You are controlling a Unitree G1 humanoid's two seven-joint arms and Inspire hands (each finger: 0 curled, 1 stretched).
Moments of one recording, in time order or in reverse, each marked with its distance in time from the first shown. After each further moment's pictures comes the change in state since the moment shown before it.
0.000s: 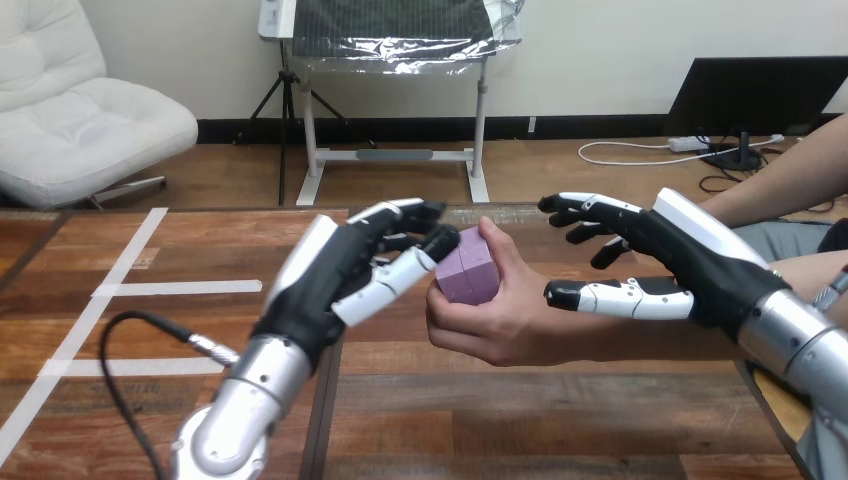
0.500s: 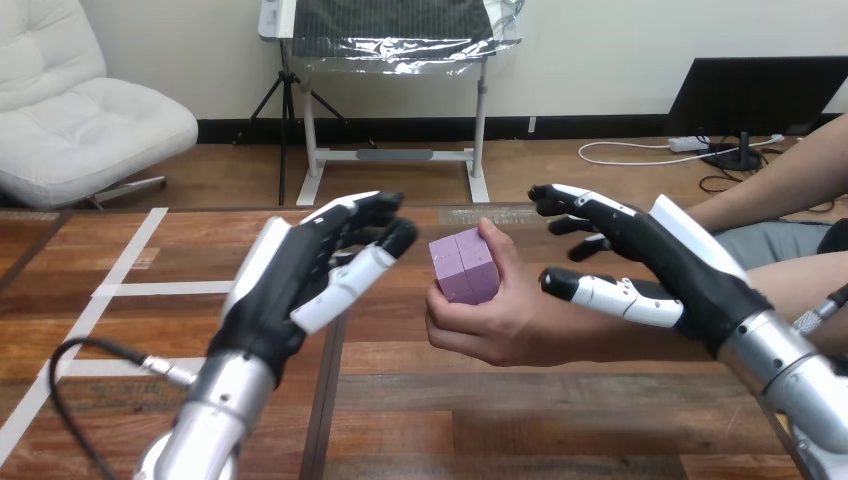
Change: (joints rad) left arm 0.098 0.008 0.062 -0.096 -0.017 -0.002 0.034; right arm 0.039 0.094 -0.012 0.030 0.091 -0.082 -0.035
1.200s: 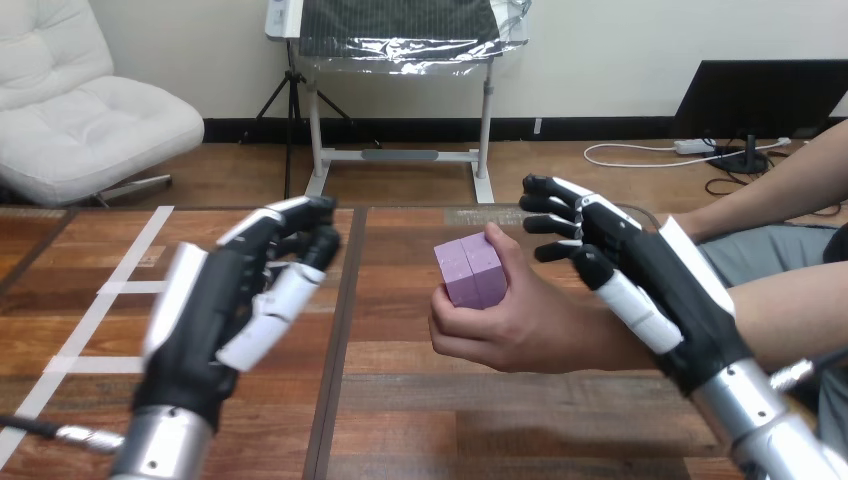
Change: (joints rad) left arm 0.187 -0.001 0.065 -0.156 -0.027 -0.079 0.054; right arm 0.103 0.136 -0.026 -0.046 0.170 -0.057 -0.001
